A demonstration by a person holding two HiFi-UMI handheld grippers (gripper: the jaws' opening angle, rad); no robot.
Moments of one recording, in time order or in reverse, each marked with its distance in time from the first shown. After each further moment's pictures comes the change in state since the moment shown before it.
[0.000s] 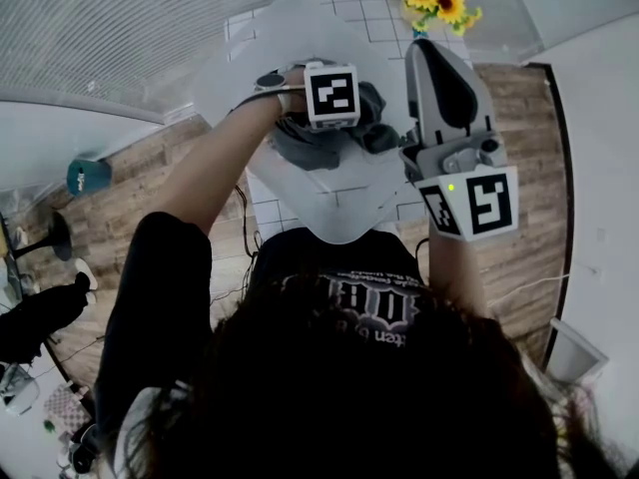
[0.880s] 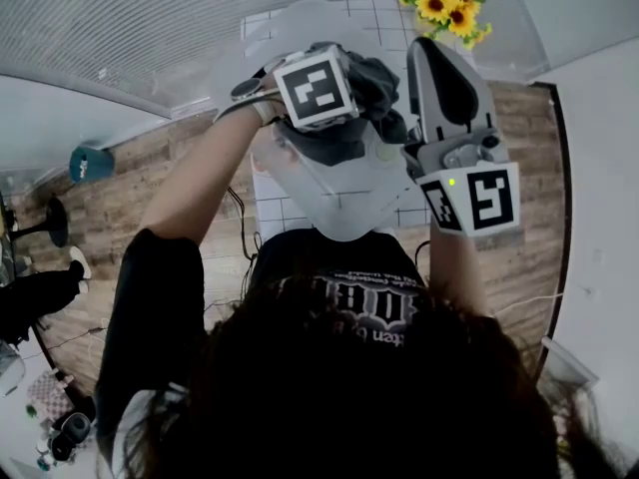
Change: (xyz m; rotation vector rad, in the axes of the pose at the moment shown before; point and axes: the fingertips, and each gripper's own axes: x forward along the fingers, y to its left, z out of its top) left arm -0.092 0.012 0.025 -0.130 -0.241 0.223; right arm 0.015 0.013 0.007 -0.008 -0.003 0.058
